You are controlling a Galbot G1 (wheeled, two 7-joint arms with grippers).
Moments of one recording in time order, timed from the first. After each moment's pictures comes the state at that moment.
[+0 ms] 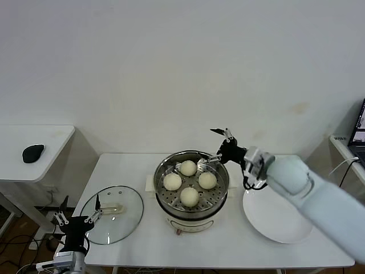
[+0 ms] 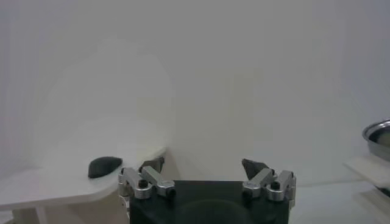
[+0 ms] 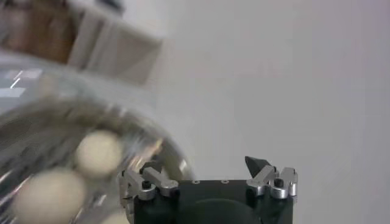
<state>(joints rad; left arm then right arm) 1.65 -1.30 -0.63 -2.09 -0.04 0.00 -0.25 -0.68 0.79 0.01 1.89 0.33 -0.13 -0.22</state>
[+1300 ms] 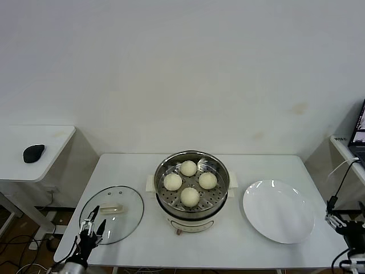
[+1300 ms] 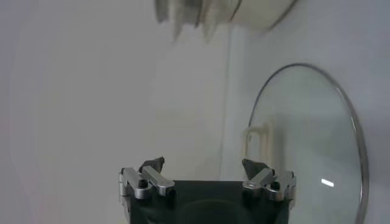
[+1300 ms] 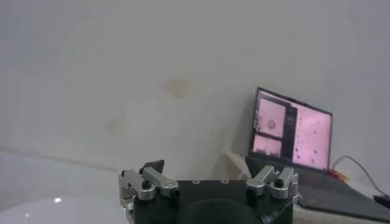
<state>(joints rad) 1.58 -1.14 -0.62 -1.73 1.18 -0.12 -0.23 -1.59 1.36 1.16 1.89 0.14 0.06 -0.19</state>
